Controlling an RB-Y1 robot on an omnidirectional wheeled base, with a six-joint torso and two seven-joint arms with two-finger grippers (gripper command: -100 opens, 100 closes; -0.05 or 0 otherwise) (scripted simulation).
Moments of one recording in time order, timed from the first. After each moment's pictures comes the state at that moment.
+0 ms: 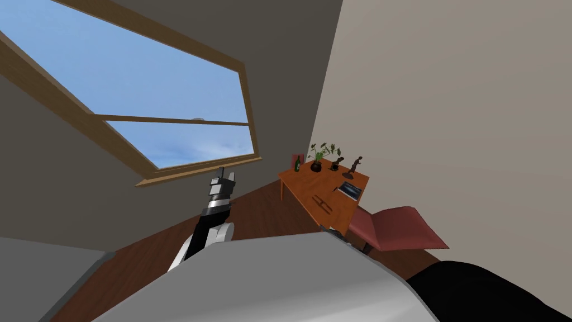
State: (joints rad) left arm 0.47 -0.04 -0.01 -2.21 -0.03 -0.37 0.07; right arm 0.64 -0.70 0.21 -1.47 0.36 -0.38 0.22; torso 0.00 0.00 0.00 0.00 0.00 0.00
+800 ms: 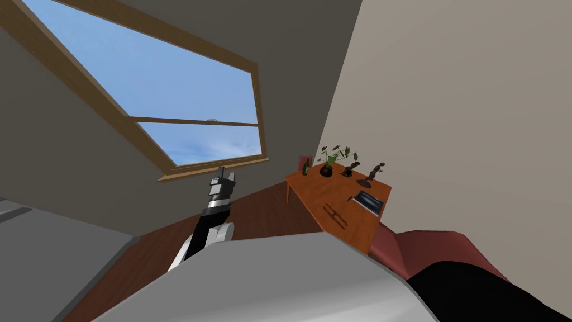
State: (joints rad) left arm 0.47 -0.04 -0.01 -2.21 -0.03 -0.37 0.07; right arm 0.66 -0.82 0.27 -1.26 0.41 -0.39 0.29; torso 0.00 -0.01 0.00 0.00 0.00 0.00
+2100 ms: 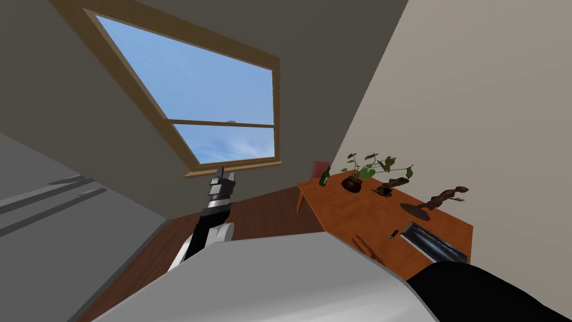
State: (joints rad) left arm 0.47 -0.04 -0.01 -2.21 -0.03 -0.37 0.07; right arm 0.69 -0.98 0.40 -0.89 0.48 -0.41 0.45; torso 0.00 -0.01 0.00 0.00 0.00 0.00
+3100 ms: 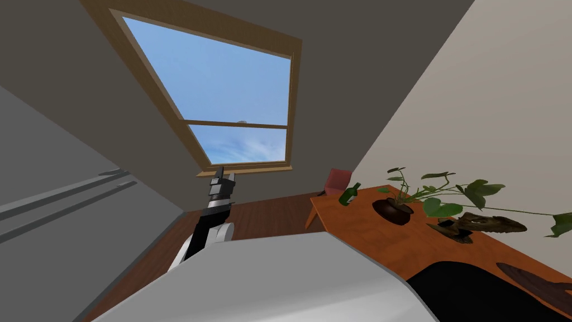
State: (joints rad) left arm 0.47 -0.04 0.00 -2.21 -0.03 -0.37 0.07; right arm 0.68 -0.98 0.53 -0.66 0.52 -0.43 0.59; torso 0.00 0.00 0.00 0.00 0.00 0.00
